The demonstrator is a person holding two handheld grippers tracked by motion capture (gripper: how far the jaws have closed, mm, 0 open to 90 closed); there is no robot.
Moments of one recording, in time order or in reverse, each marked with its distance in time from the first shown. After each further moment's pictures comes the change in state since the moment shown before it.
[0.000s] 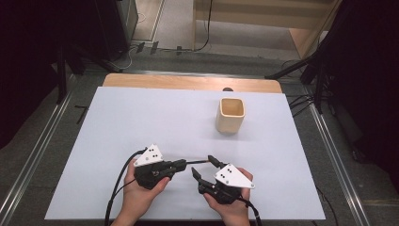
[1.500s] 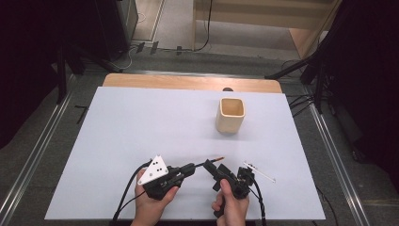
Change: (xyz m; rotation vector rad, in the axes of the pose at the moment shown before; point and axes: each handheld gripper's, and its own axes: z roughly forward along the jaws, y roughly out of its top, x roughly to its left) left arm -0.024 -0.022 0.016 -0.188 0.009 0.040; right arm -0.037 -0.028 0.003 0.015 0.098 0.928
